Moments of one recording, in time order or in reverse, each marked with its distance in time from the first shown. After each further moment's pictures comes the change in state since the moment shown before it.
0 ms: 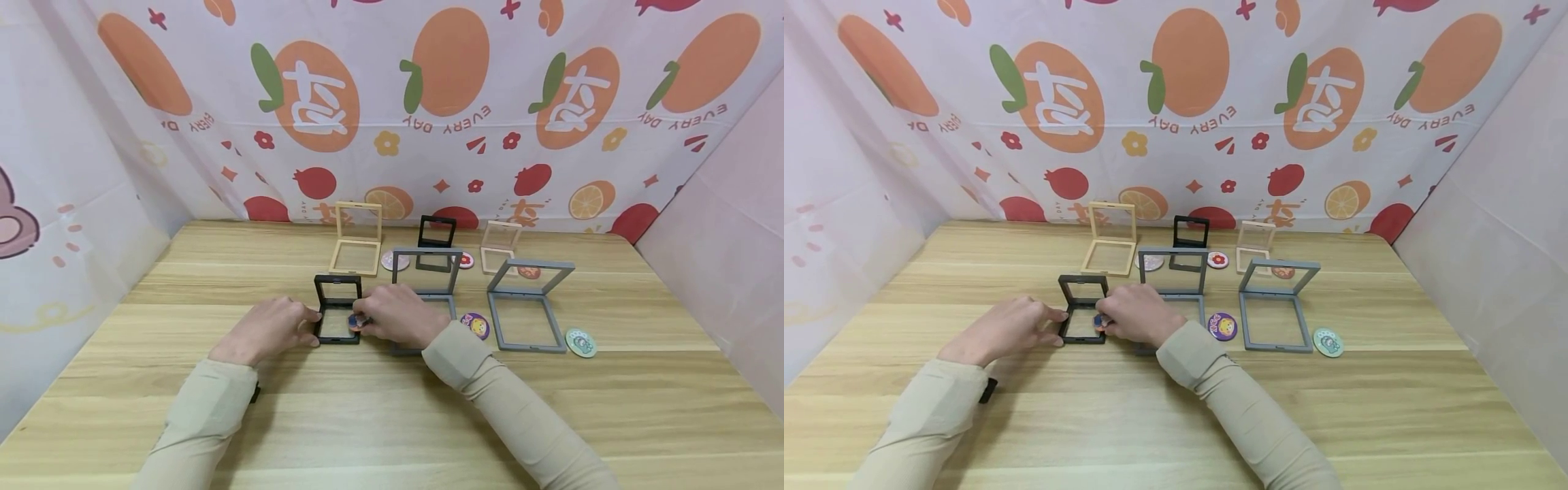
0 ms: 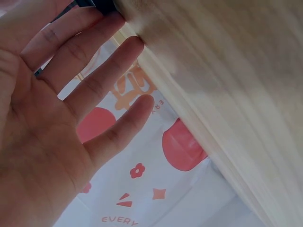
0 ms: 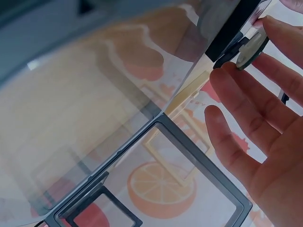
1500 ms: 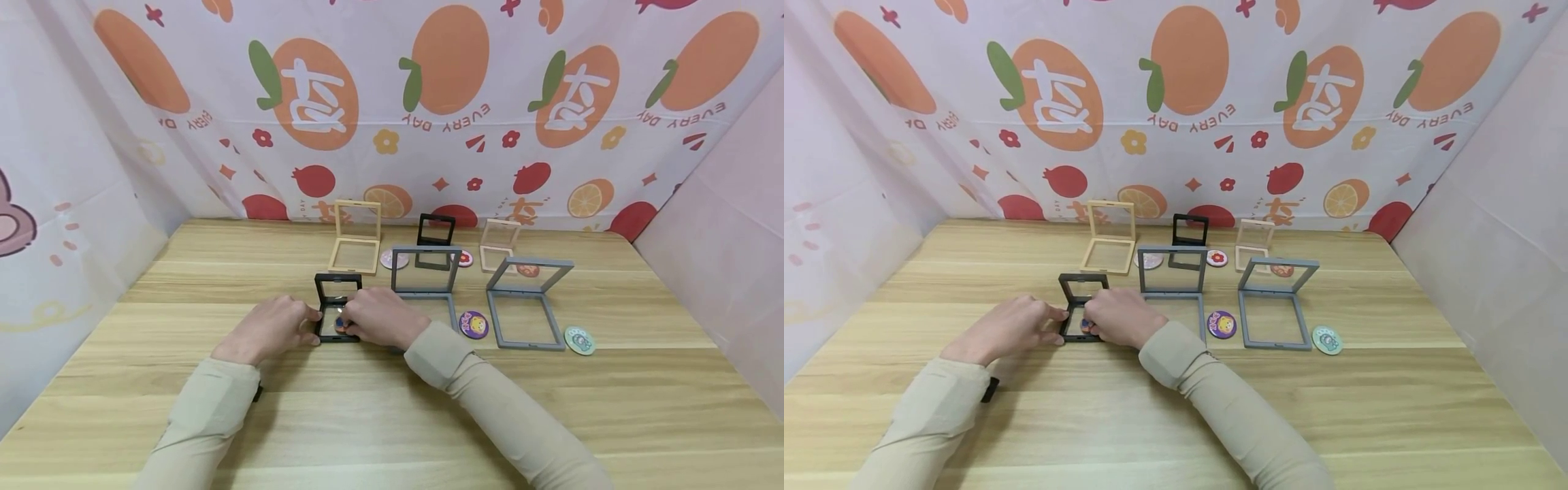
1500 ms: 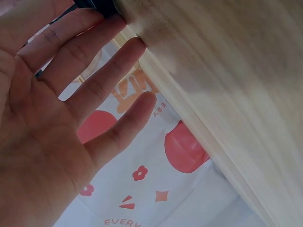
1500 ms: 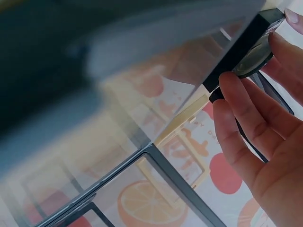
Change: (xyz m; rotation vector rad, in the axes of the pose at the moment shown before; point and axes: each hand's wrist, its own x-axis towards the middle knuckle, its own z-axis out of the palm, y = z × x) left_hand 0.002 0.002 0.002 -0.020 0.023 0.019; right_hand 0.017 -0.015 0.008 -0.073 -0.021 -0.034
